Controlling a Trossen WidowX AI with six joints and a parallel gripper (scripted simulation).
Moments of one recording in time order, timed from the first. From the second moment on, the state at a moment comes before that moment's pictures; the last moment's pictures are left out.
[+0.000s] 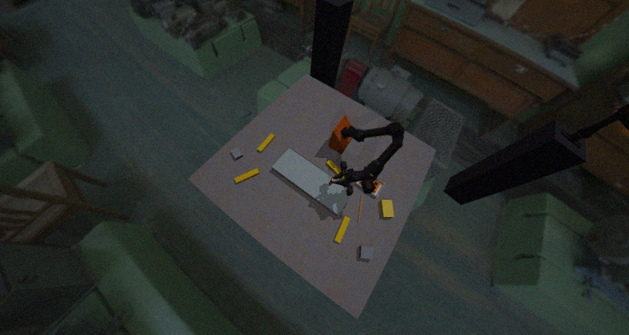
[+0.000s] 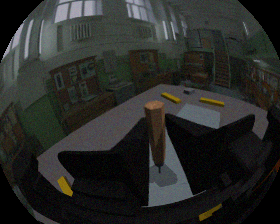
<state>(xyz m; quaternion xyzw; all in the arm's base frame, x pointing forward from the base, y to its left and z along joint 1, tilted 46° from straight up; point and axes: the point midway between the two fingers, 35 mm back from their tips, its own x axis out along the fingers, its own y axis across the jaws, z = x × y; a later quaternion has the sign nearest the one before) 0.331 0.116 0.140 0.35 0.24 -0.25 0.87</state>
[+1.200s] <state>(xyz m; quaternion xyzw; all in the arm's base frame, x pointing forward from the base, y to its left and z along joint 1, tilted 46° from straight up) 0.327 0.137 0.123 0.35 0.24 -0.25 0.87</state>
